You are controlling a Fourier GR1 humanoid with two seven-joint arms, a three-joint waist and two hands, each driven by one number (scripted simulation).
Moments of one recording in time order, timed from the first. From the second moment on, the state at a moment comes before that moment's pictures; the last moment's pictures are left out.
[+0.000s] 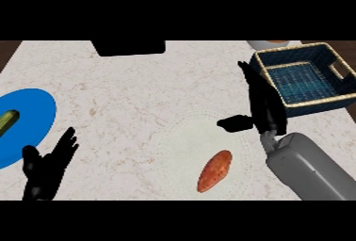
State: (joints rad) left arm 0.12 0.35 -0.09 -1.47 0.21 0.14 0.19; right arm -0.54 -0.44 0.57 -1.46 0.45 -0.40 0.70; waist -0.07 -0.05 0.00
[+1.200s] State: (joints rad) left arm 0.13 0.34 -0.09 -1.50 0.21 0.13 0.19; right arm -0.64 -0.77 0.51 -2.07 -0.07 0.13 1.23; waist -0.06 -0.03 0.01
